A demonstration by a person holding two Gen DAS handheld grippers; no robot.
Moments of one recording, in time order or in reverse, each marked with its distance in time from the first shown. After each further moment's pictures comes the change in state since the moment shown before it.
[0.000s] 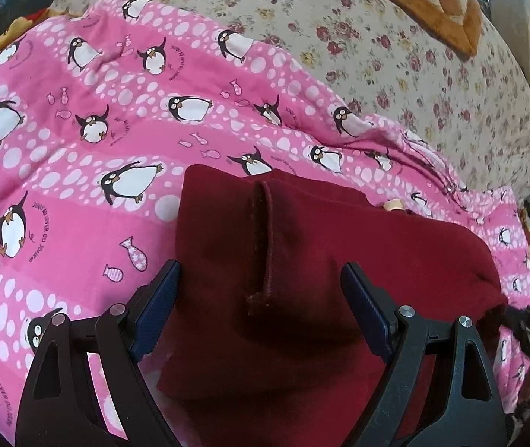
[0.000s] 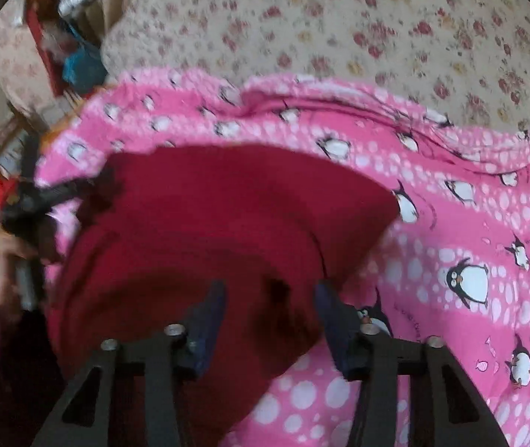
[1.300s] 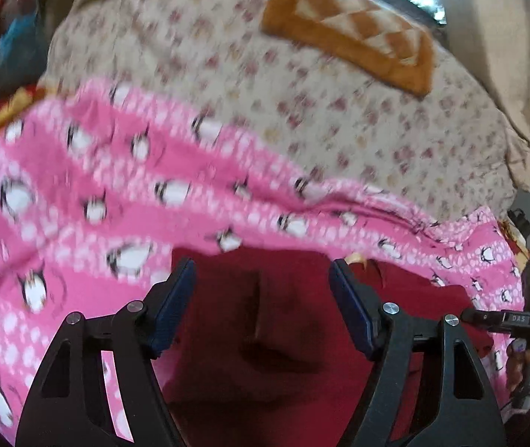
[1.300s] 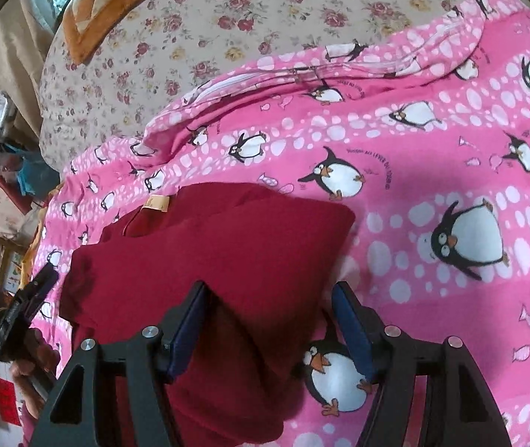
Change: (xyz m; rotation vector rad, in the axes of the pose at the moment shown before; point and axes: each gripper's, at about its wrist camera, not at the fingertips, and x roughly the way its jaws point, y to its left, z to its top) left arm -0.053 -0.029 0.008 0.110 -0.267 -0.037; right arm 0.032 -0.087 -0.003 0.492 0.001 0.158
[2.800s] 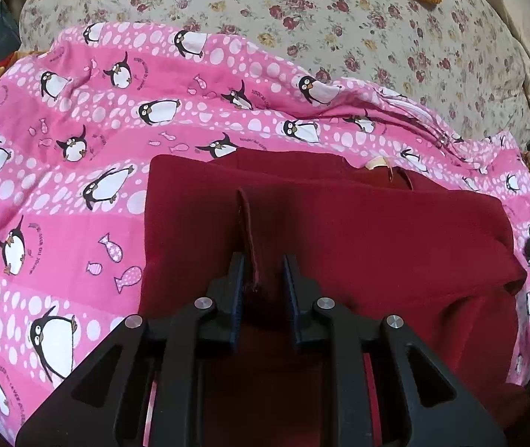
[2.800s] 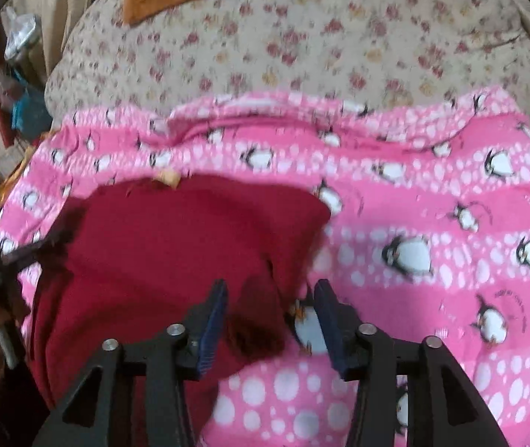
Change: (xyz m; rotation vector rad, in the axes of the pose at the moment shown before) left arm 0.049 -0.005 -0.041 0.076 0.297 0.065; right arm -0.047 0.061 -0.032 -0.256 -0.097 -0.243
